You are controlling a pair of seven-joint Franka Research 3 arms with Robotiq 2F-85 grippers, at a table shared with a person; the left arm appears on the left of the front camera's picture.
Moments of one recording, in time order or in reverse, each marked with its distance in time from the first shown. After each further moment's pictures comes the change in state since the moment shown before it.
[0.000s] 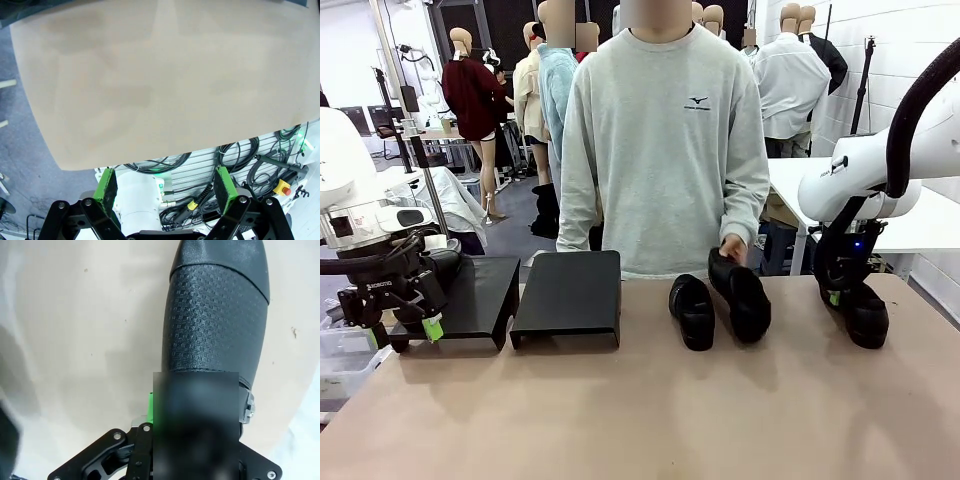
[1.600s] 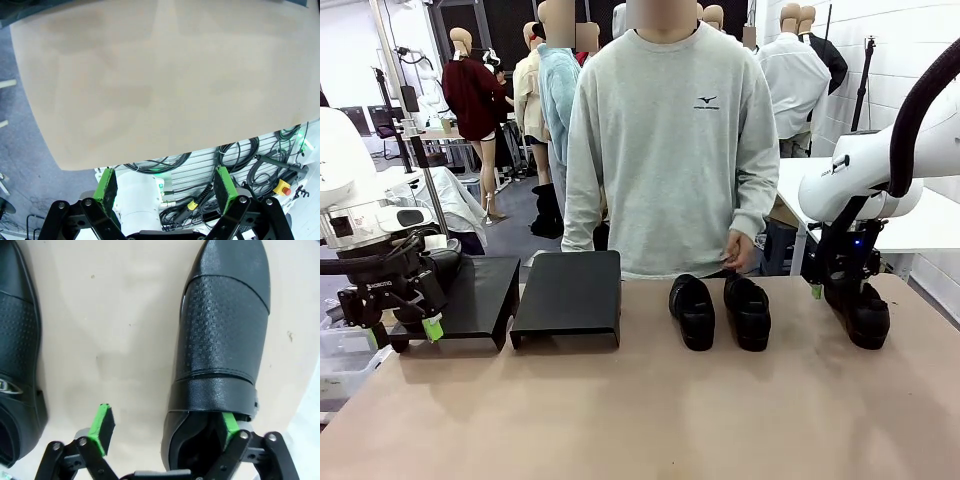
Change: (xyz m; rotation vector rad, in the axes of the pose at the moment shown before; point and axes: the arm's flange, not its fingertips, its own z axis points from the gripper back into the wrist) left arm 0.000 0.000 0.000 0.000 0.000 0.000; right arm -0.003 0.003 0.005 -0.003 -0.038 0.006
